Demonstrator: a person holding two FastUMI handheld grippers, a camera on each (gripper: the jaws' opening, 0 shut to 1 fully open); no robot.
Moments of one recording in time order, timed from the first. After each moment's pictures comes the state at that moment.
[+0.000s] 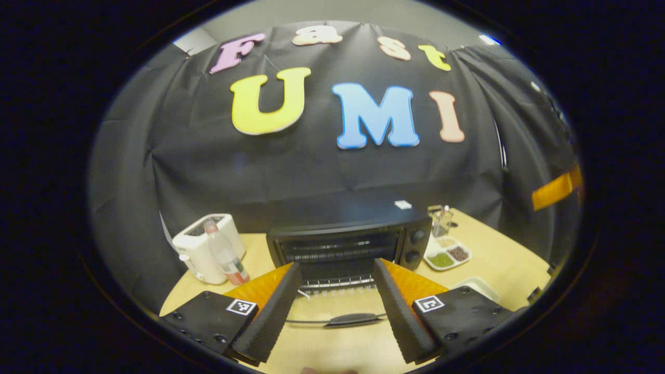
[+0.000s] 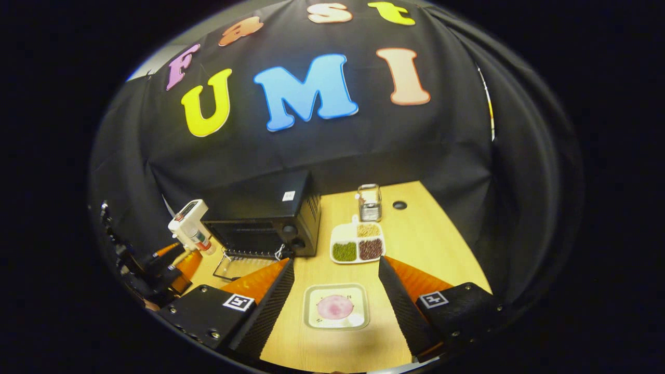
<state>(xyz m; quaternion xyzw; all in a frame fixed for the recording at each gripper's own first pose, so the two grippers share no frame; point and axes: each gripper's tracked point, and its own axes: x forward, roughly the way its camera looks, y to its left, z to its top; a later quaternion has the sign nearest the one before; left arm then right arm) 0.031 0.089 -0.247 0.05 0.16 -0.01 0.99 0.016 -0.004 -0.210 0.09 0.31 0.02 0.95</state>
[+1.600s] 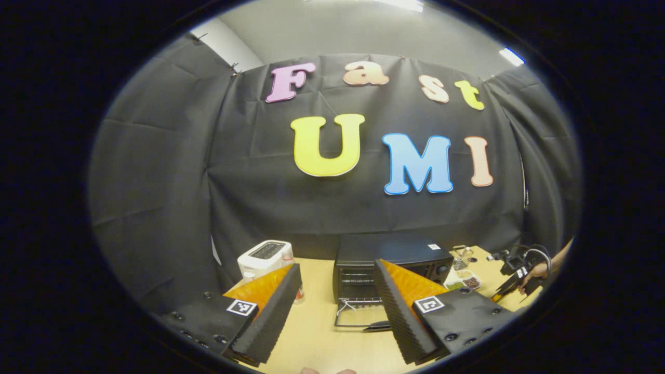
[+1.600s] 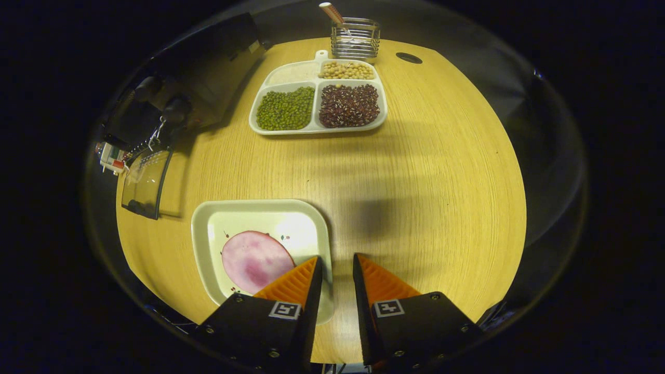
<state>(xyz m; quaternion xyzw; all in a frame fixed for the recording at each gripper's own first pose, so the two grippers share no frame) -0.065 0.179 -0.158 0.02 0.10 0.08 0.99 0.030 -0.049 -0.447 0.00 0.63 -0.03 0.77</state>
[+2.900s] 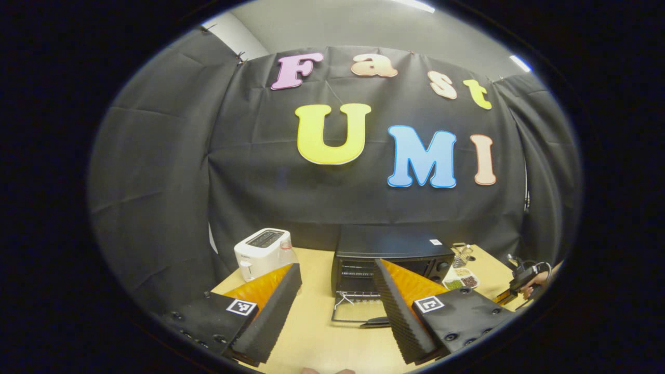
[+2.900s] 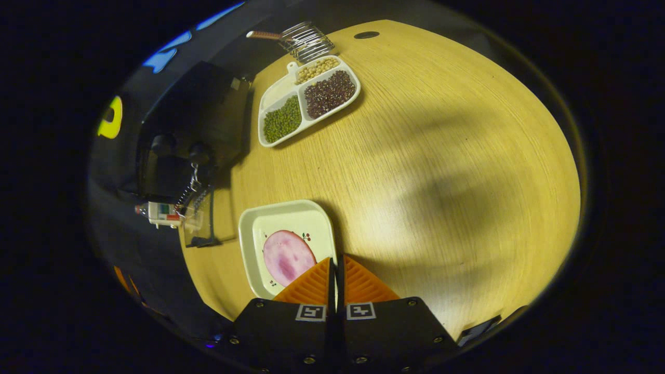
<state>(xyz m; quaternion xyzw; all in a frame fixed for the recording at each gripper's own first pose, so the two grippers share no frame) -0.058 0.187 -0.174 0.01 0.13 0.08 0.99 0.011 -0.010 -0.437 0.31 0.58 0.03 0.76</state>
